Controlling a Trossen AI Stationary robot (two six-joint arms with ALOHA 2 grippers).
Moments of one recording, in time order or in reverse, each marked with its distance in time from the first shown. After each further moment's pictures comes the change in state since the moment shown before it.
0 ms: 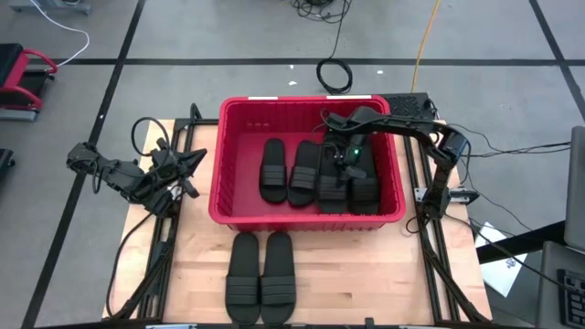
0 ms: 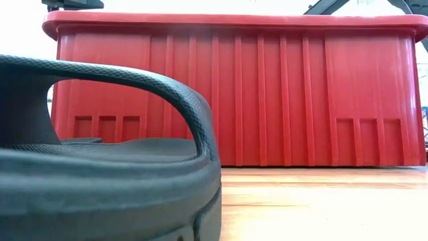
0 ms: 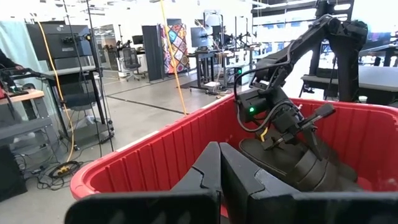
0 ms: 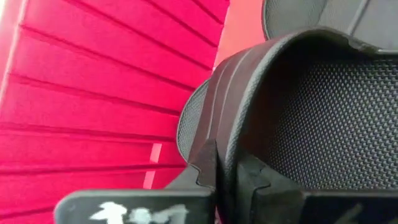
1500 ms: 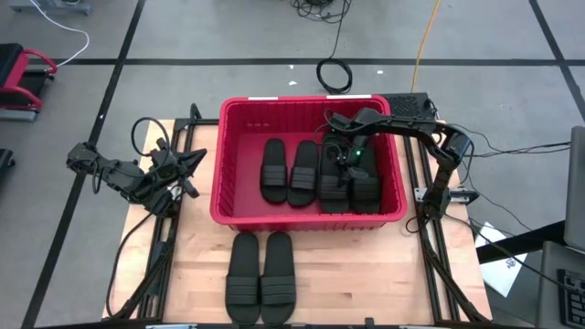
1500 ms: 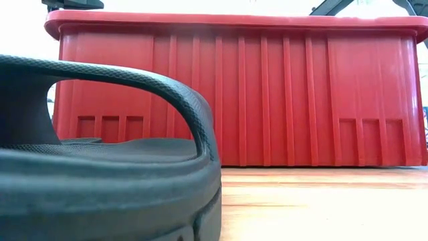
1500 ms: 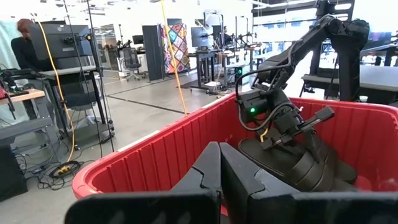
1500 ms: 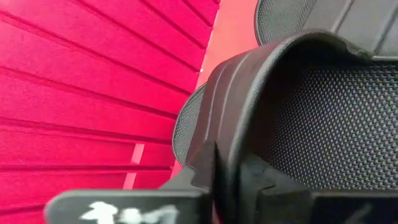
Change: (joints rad) left arm 0.000 0.000 0.000 -0.002 -0.002 0.000; right arm -0.011 -0.015 -0.126 0.080 0.023 -0.044
